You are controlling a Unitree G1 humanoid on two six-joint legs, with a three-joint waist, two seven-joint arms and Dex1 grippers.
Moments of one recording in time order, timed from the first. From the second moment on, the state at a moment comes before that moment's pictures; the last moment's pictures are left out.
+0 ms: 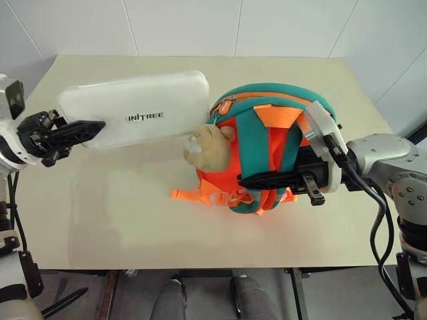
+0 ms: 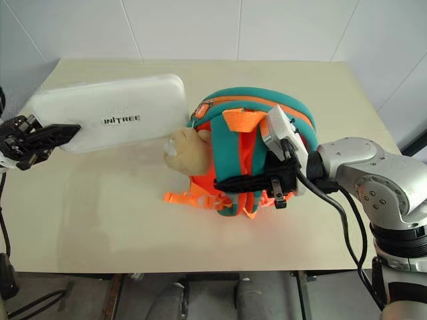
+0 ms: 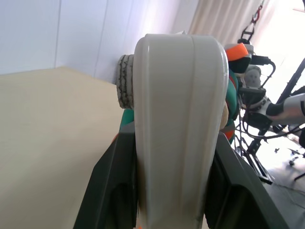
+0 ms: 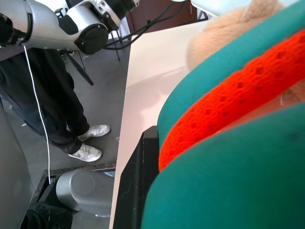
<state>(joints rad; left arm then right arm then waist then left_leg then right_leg) -0.72 0.94 0.34 0.38 -0.75 0.66 -1.50 -0.73 -0.81 0.00 -0.43 0.94 0.97 1.07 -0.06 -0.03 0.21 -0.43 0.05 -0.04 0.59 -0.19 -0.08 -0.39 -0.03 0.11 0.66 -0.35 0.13</state>
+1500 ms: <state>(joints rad) -1.23 0.50 -0.24 0.62 -0.20 0.40 -1.35 -0.74 -0.76 0.06 -0.39 0.82 0.89 1.07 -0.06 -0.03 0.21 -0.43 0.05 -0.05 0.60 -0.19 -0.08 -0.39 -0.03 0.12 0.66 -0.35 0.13</state>
